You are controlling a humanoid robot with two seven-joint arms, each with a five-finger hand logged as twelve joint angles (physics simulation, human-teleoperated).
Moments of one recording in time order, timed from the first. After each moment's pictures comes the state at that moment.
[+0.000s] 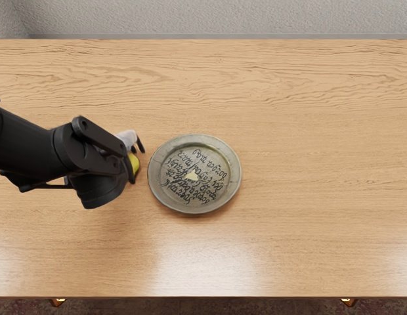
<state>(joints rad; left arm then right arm) -1.76 0.00 1.06 -1.42 -0.24 0.61 0.18 -0.04 0.00 0.11 0.02 -0.06 0.00 0.09</state>
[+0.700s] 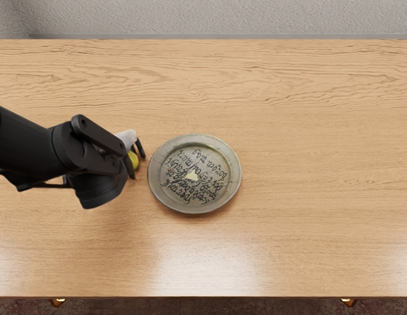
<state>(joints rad) -1.79 0.00 1.07 -1.44 -0.25 0.61 0.18 -0.04 0.00 0.11 0.02 -0.06 0.00 0.09</state>
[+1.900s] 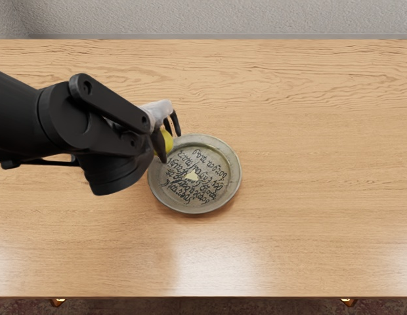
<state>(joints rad) -2.13 0.00 0.94 -1.68 -0.27 0.61 0.20 -0.04 0.00 0.11 0.02 -0.06 0.00 0.09</state>
